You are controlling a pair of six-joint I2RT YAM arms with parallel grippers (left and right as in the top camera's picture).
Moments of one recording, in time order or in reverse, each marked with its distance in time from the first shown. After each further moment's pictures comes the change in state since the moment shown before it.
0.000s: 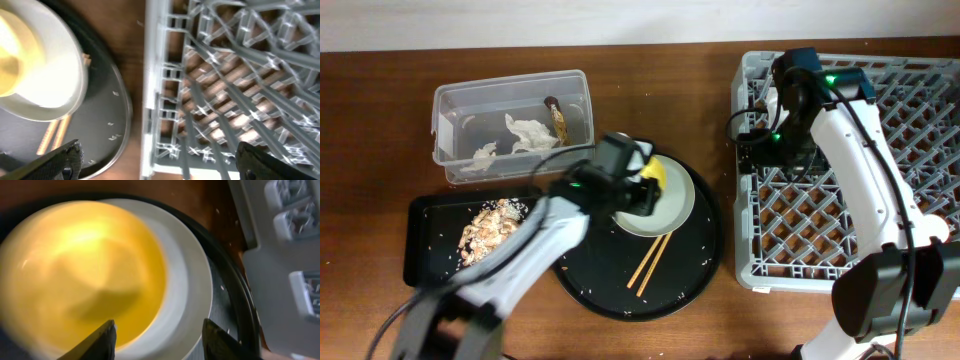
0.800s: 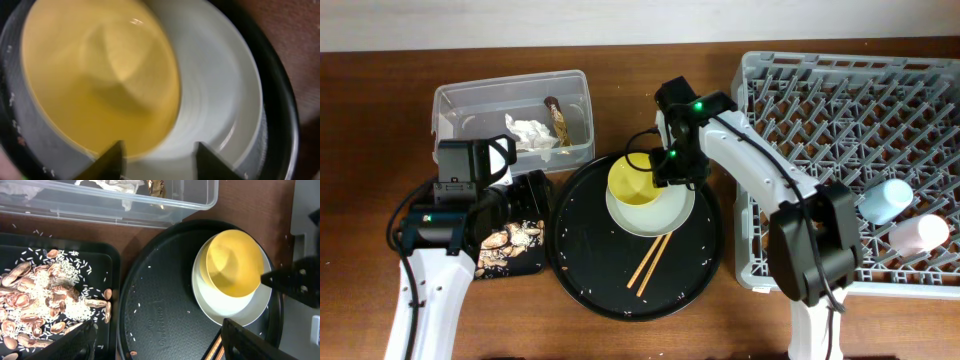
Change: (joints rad) left arm 0.494 -0.393 0.007 -0.445 -0.005 0.000; right arm 0.333 0.292 0.000 0.323 -0.161 0.106
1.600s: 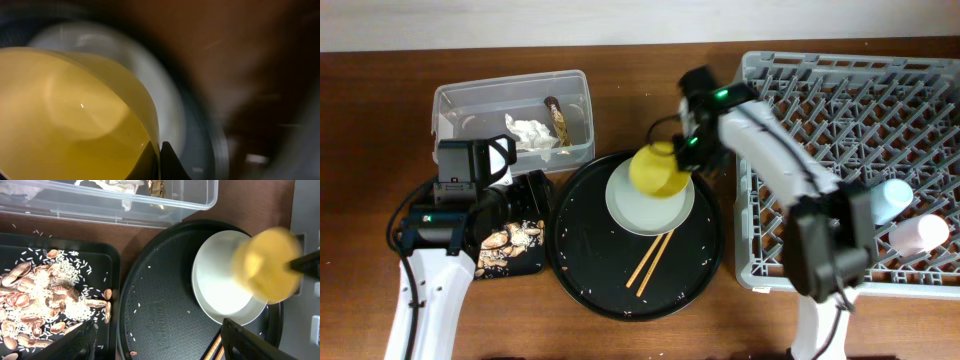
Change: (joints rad) left arm 0.000 0.000 0.000 0.000 0.000 0.000; right arm -0.121 -0.053 0.027 -0.024 0.086 0.013
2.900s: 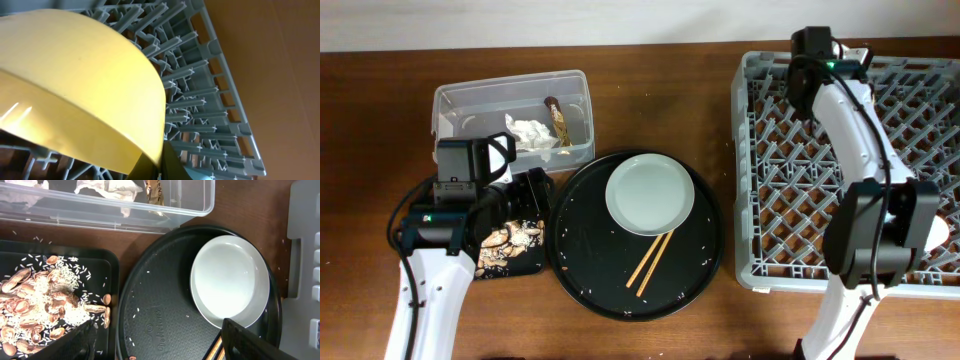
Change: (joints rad) left arm 0.000 0.000 0.000 0.023 0.000 0.000; right arm -0.334 0.037 0.060 0.140 1.054 -0.014
